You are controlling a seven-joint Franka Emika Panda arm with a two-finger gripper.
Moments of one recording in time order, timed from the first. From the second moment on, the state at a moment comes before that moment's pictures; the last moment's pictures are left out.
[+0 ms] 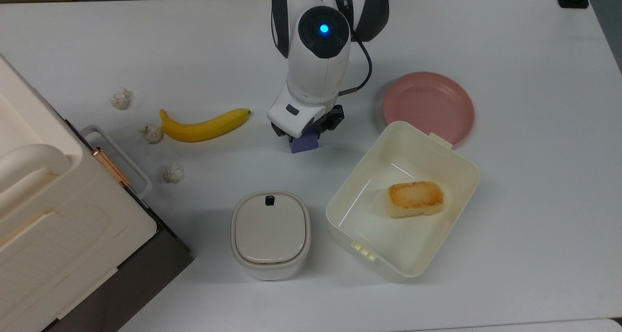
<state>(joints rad) 0.15 0.44 0.01 -1.70 -0.09 2.08 0.03</state>
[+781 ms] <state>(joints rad) 0.28 0.36 0.02 -1.68 -0.08 1.97 0.11</state>
